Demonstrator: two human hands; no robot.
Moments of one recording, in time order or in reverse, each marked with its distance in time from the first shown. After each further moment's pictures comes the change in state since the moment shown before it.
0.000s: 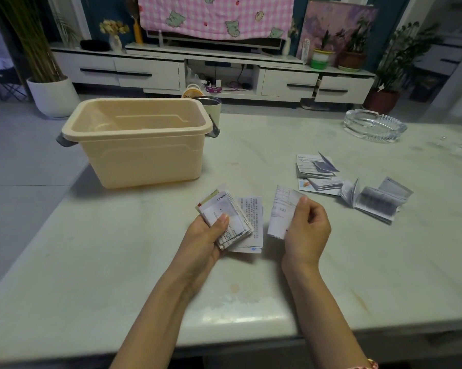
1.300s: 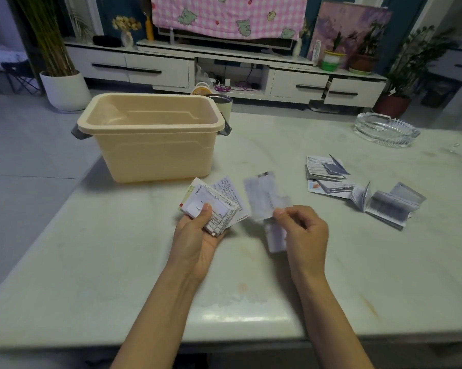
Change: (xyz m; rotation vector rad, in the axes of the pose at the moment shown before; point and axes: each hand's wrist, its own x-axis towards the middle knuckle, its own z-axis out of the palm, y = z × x) left_hand 0.006 0.011 -0.008 -0.308 0.207 0.093; right_hand -0.008 0.002 -0.009 -0.144 -0.364 -0.112
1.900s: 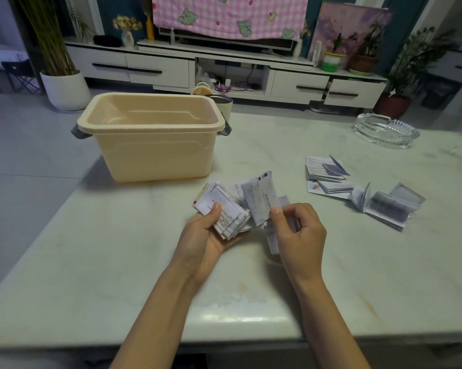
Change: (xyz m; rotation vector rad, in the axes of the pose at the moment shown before) left_hand -0.004 -0.003 0.002 0.097 -0.147 -0.140; right_hand -0.002 0.005 0.003 -0.214 0.020 -0.274
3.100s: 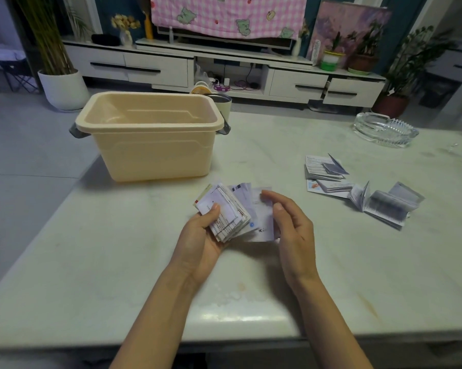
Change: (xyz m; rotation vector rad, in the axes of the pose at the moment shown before) left_hand -0.001 0.000 0.001 -0.041 0.030 -0.006; right_hand -0.006 -0.025 -0.002 0.388 -0.232 0.170
